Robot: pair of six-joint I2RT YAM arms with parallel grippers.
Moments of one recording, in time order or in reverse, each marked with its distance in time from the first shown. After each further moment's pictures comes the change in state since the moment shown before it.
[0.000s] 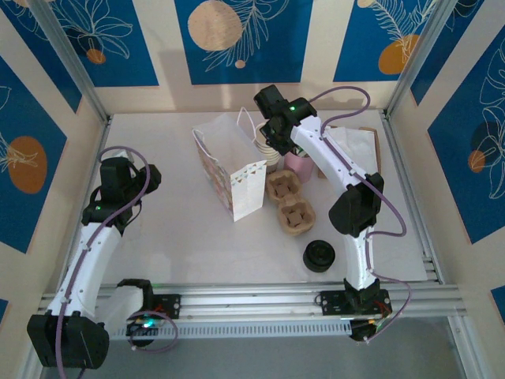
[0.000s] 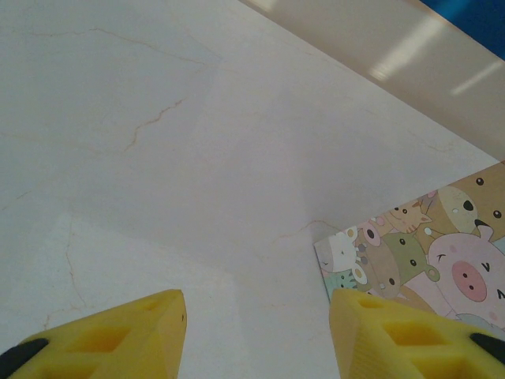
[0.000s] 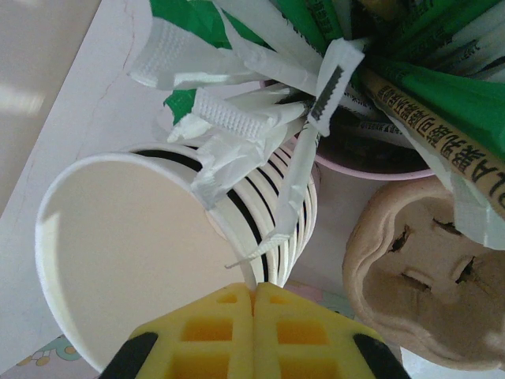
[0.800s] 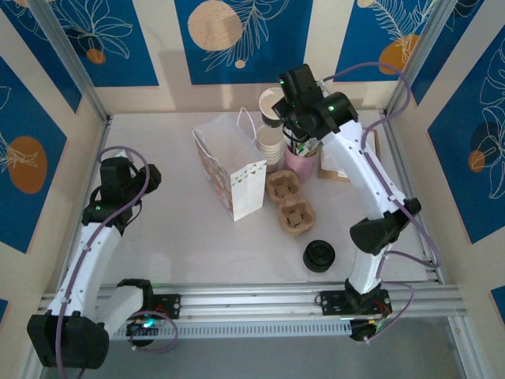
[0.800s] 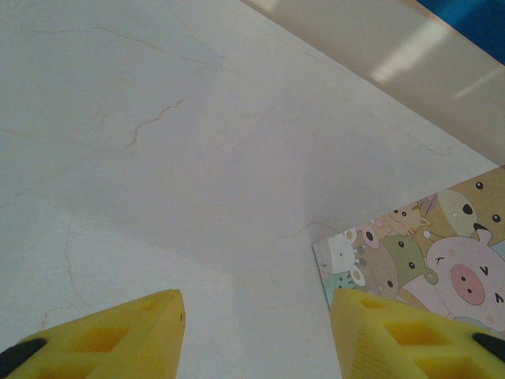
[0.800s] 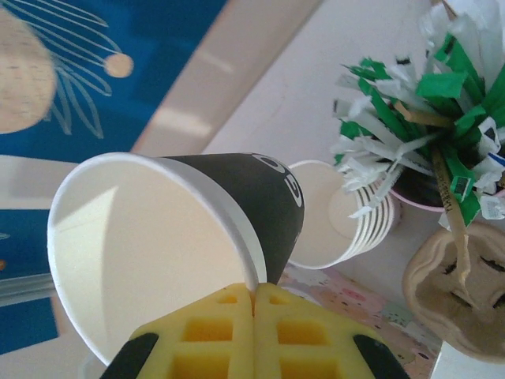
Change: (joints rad) left arm 0.000 0.000 0.000 0.000 -0.002 -0.015; right arm 0.016 -0.261 0.044 0.081 0.042 -0.165
